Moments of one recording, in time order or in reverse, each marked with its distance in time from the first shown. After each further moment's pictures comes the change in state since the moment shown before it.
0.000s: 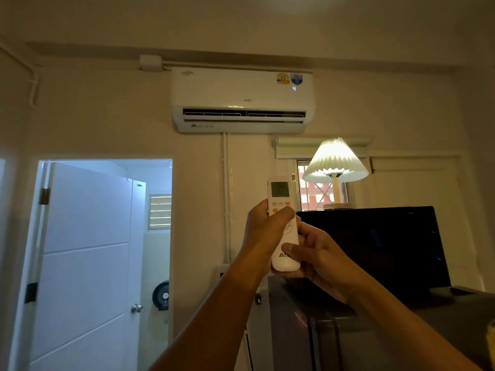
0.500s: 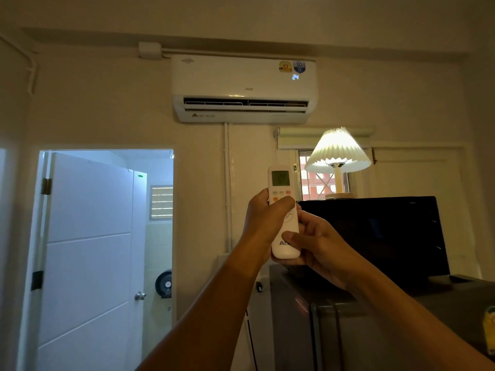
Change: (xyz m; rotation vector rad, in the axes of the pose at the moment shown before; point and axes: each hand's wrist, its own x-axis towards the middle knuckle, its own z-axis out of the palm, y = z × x) left_hand -0.002 -0.003 -0.005 0.010 0.004 0.008; right_hand 0.000 0.001 0.003 -0.004 -0.029 0.005
